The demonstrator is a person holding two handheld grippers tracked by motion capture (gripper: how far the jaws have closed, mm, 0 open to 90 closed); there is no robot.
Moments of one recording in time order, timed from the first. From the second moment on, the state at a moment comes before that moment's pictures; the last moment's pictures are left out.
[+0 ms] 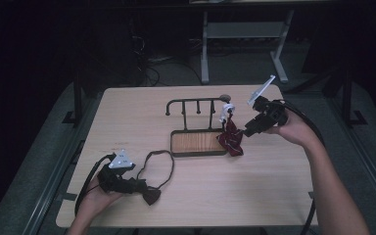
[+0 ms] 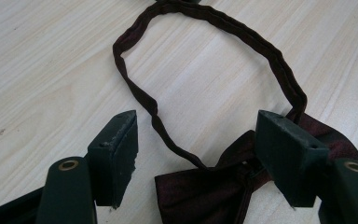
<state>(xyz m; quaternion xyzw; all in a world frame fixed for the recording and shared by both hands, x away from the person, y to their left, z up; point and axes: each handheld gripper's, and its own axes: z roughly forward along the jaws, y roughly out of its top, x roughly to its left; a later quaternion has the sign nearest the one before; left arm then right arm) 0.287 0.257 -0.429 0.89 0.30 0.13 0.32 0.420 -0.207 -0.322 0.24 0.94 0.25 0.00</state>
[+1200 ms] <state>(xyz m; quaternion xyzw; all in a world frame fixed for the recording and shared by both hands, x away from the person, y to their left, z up) 0.289 0.255 -0.429 0.89 0.31 0.12 0.32 0.385 -0.227 -0.377 0.25 0.93 0.27 -0.02</state>
